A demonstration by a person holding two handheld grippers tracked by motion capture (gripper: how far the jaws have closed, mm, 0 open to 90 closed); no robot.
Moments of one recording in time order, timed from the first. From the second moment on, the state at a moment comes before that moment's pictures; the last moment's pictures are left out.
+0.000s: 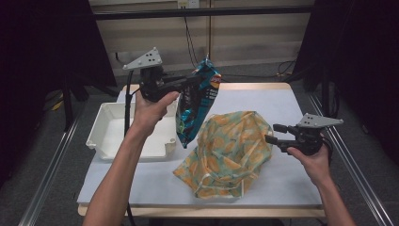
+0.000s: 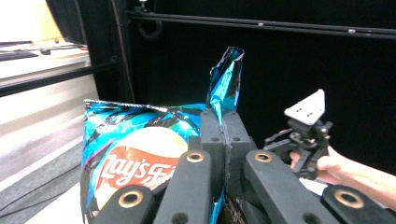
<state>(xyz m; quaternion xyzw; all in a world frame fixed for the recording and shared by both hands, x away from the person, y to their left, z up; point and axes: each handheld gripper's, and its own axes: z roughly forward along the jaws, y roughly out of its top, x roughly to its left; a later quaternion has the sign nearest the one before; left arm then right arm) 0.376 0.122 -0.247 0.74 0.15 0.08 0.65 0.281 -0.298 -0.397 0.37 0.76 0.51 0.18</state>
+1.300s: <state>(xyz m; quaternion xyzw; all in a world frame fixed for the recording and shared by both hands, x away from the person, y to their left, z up) 0.414 0.219 -0.257 0.75 0.29 0.18 0.57 0.191 -0.279 -0.431 0.38 0.76 0.50 0.16</state>
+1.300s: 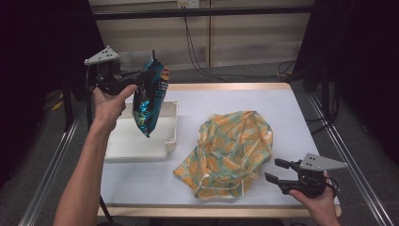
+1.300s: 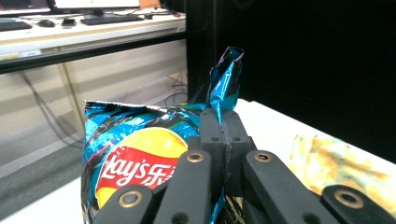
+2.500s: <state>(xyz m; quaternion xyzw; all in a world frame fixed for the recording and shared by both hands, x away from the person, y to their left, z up) 0.470 0.224 -0.306 0.72 0.40 0.22 0.52 0.185 -0.285 -0.440 0.38 0.76 0.51 0.17</state>
